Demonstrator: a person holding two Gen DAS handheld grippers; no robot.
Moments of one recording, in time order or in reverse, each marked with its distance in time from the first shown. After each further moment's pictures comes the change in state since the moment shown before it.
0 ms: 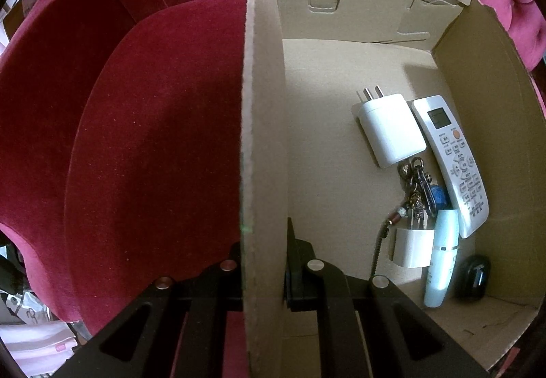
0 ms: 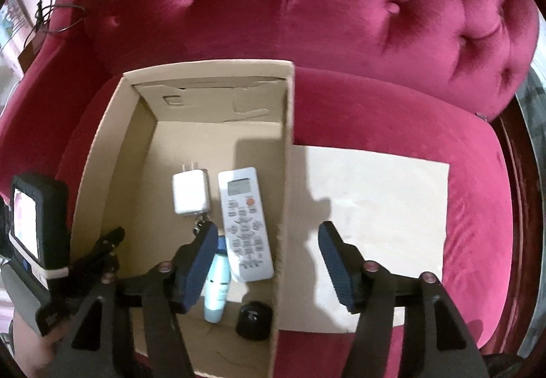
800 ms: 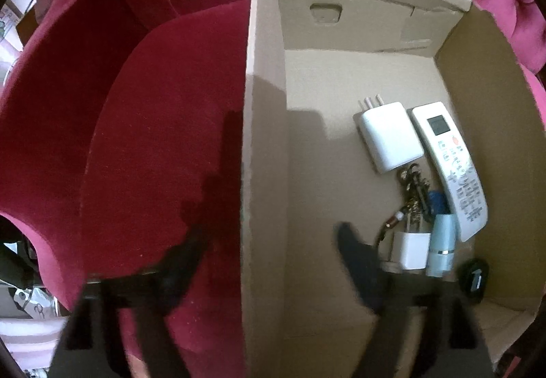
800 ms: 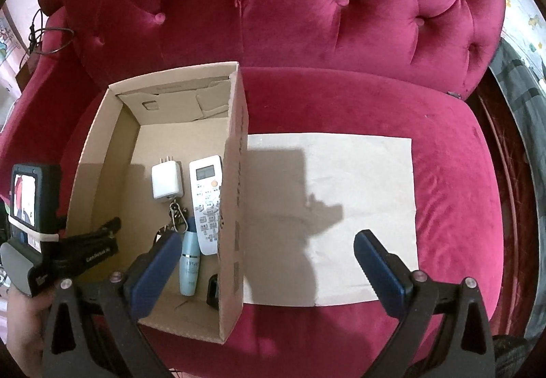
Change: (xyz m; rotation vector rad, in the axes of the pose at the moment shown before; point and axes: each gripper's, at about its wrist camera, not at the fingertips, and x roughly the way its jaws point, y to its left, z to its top) left arm -0.024 -0.017 0.000 -0.008 -0.035 0.060; right arm -0.032 -0.043 -0.034 0.059 -0.036 -0.009
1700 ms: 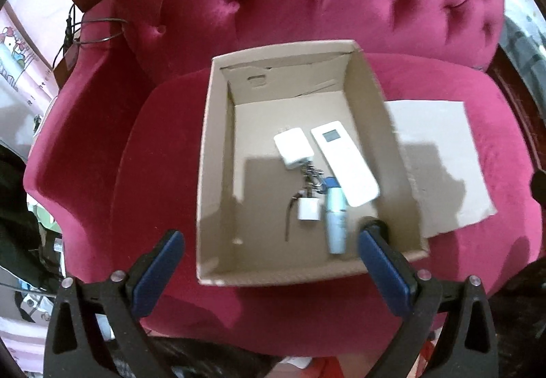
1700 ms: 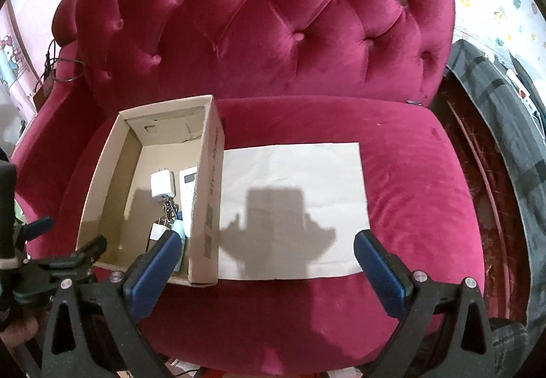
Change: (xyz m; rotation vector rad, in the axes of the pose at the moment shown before) left arm -0.147 -0.066 -0.054 0.059 -0.163 -0.017; right arm -0.090 -0.051 -0.052 0.042 -0.155 -0.013
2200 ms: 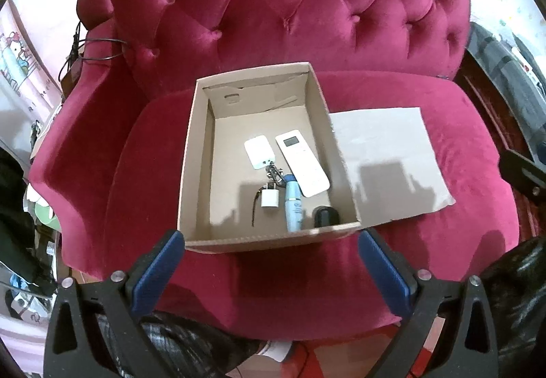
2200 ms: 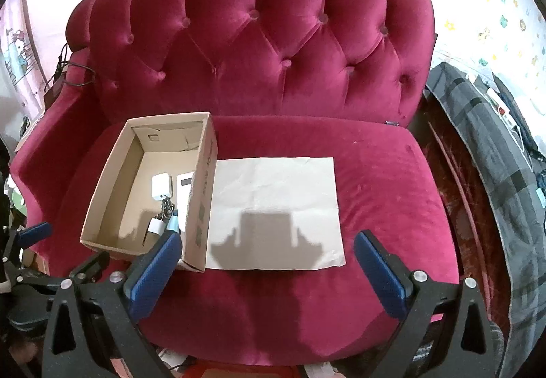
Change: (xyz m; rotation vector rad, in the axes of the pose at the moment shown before) left arm -0.070 -0.031 -0.038 0.007 -0.089 -0.049; right arm -0.061 -0.009 -0.022 -0.048 -0.088 -0.040
